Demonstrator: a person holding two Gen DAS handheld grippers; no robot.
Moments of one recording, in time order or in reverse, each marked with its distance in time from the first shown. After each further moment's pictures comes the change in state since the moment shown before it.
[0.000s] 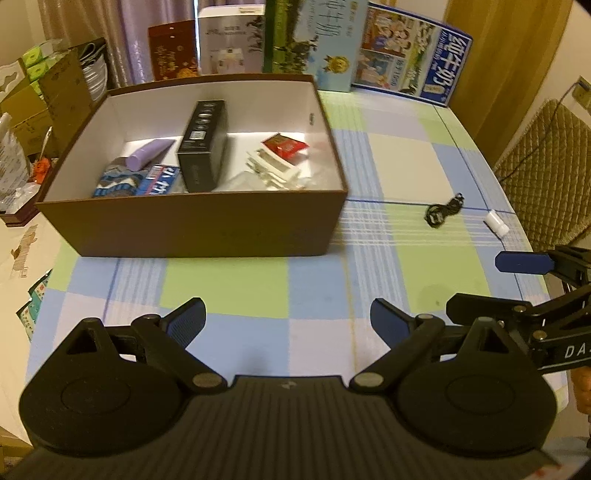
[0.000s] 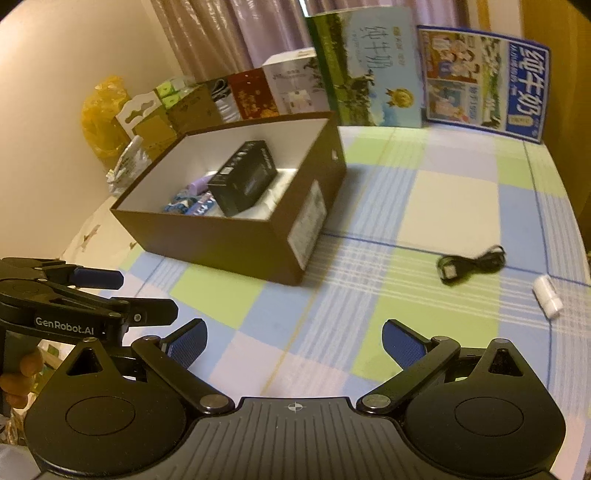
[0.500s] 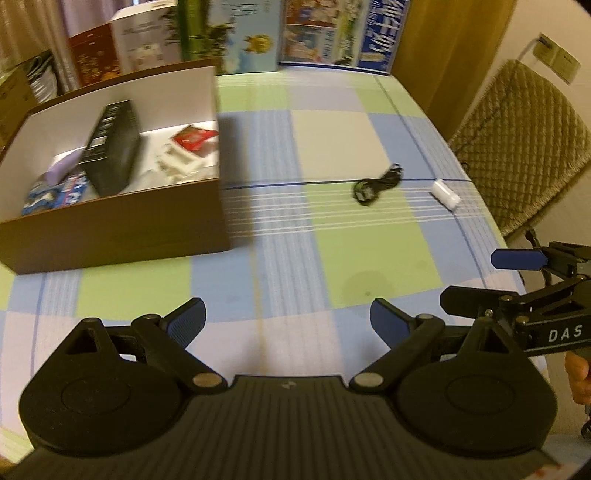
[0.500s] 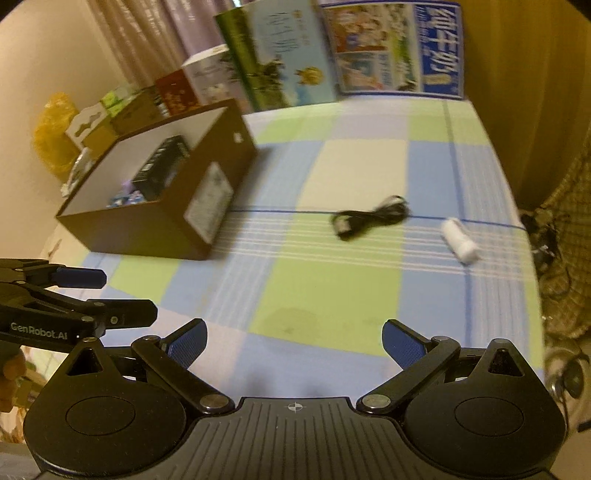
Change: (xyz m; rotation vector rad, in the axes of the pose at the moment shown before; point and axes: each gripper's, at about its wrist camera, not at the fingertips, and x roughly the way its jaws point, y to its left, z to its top) left arm 0.031 -0.088 0.000 0.111 0.045 -0.086; right arm -0.034 -0.085 -0.029 0.127 0.020 -0.120
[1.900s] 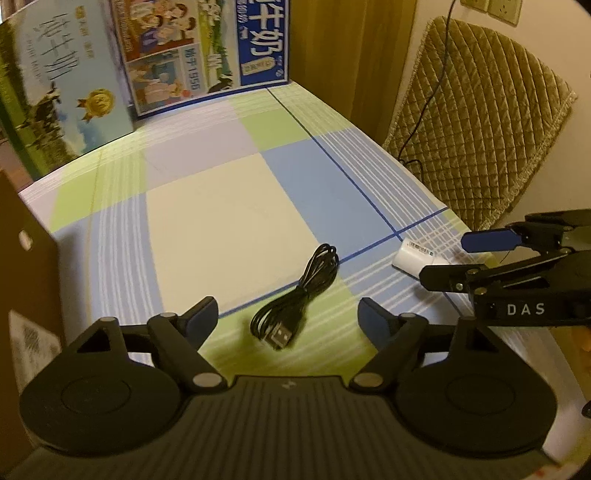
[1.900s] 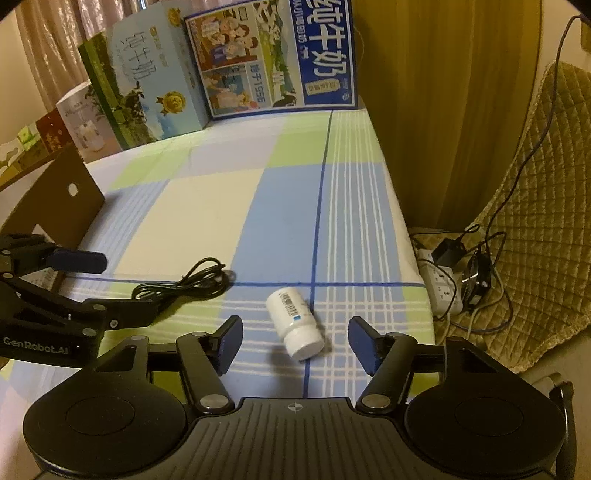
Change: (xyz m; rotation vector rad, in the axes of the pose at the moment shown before) left arm 0.161 -0.097 0.105 0.310 -0.096 -0.133; right arm 0.078 -0.133 0.054 0.052 -0.095 -0.206
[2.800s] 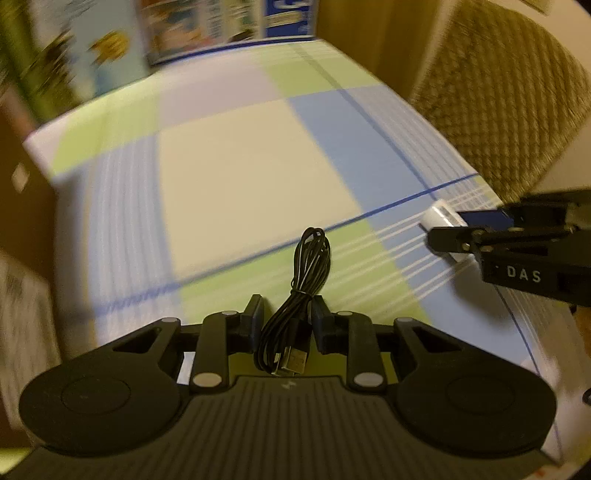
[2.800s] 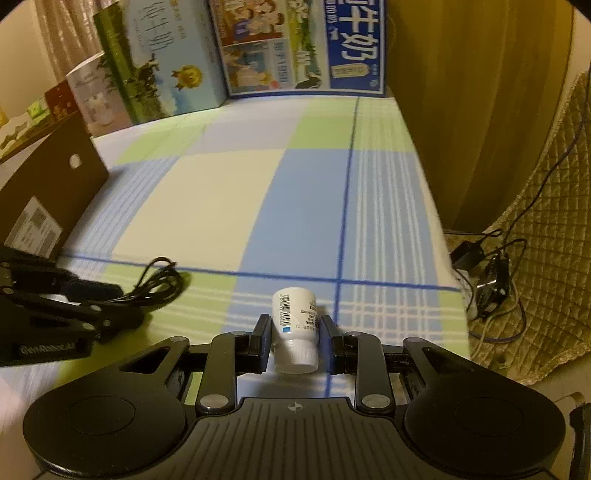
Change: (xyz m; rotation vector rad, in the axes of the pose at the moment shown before) left arm 0.017 0.021 -0.028 -0.110 0.114 0.029; right arm 0.025 0.017 -0.008 -0.078 0.034 0.035
